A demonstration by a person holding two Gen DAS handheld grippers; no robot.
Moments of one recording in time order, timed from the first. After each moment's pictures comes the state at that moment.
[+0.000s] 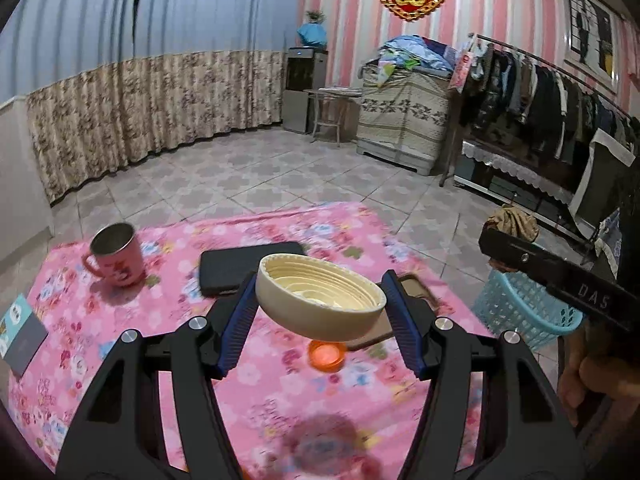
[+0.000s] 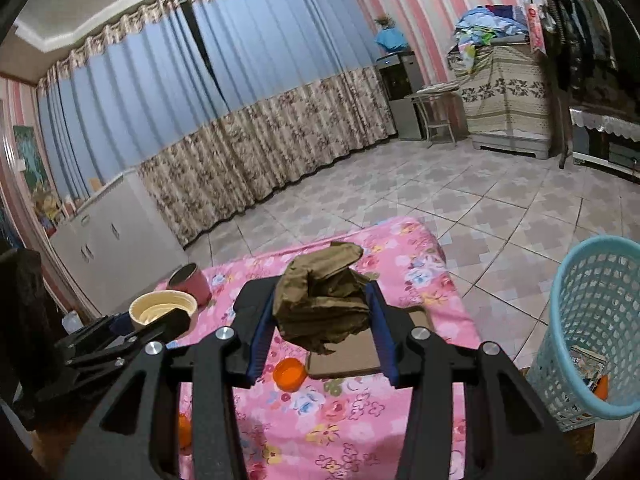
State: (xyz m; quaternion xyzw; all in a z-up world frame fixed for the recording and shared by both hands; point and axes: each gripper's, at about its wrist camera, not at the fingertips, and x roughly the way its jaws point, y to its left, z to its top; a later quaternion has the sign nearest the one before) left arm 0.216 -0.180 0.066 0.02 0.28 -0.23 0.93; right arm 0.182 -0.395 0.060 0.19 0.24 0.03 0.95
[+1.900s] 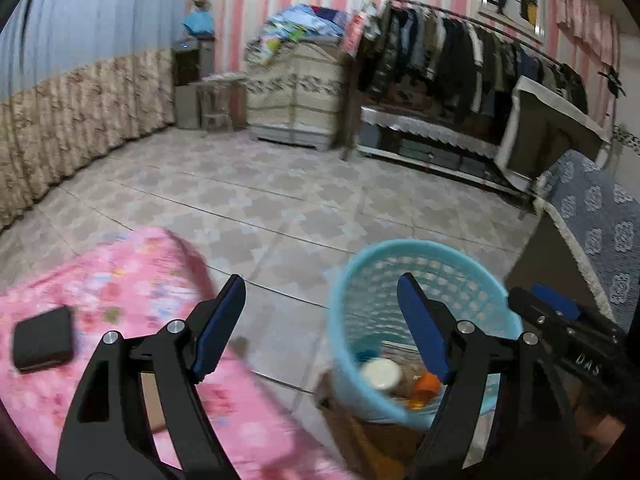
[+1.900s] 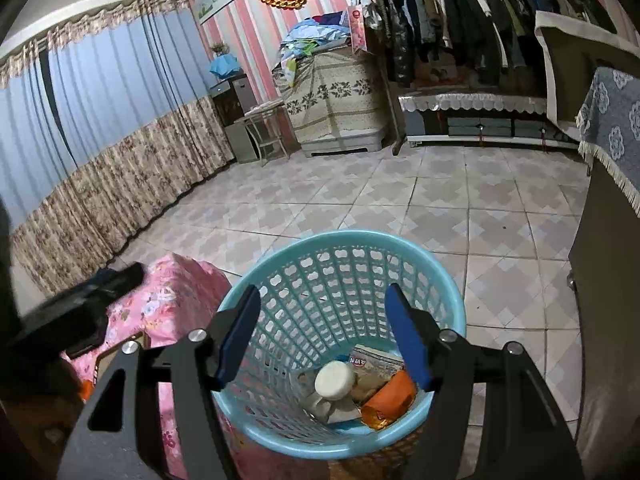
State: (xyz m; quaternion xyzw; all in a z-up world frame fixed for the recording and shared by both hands) left arm 0.215 -0.441 0.050 0.08 0.29 -0.37 0.88; right arm 0.085 -0.626 0.023 0.21 0.24 -0.25 0.91
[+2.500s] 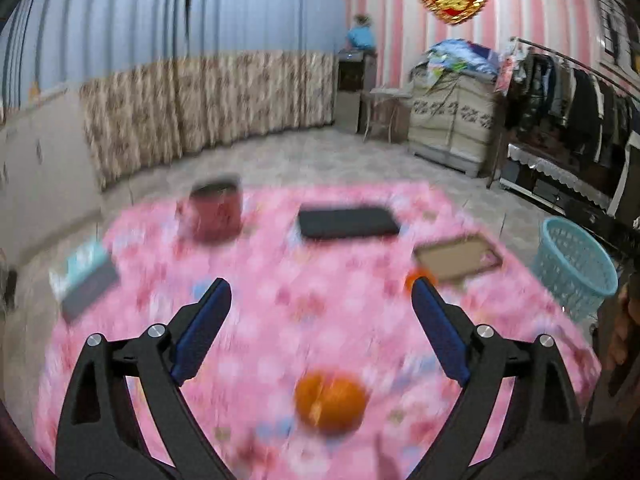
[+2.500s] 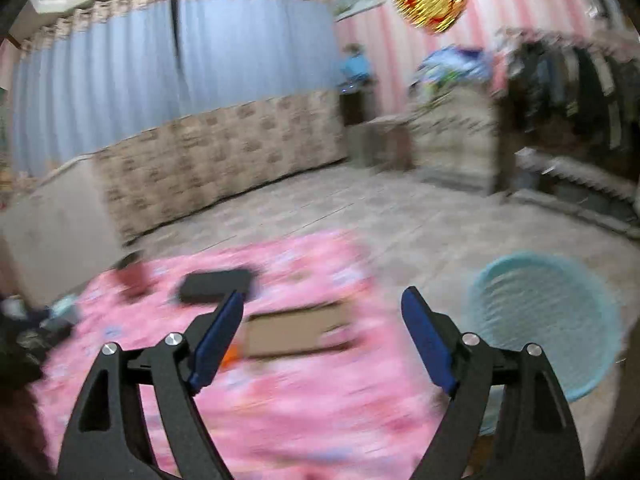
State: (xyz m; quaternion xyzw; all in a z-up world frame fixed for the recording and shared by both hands) left arm 0.157 -0.076 0.027 0.02 0.29 -0.13 0.95; right arm 0.140 -0.359 0.046 0.12 0.24 -0.04 0.96
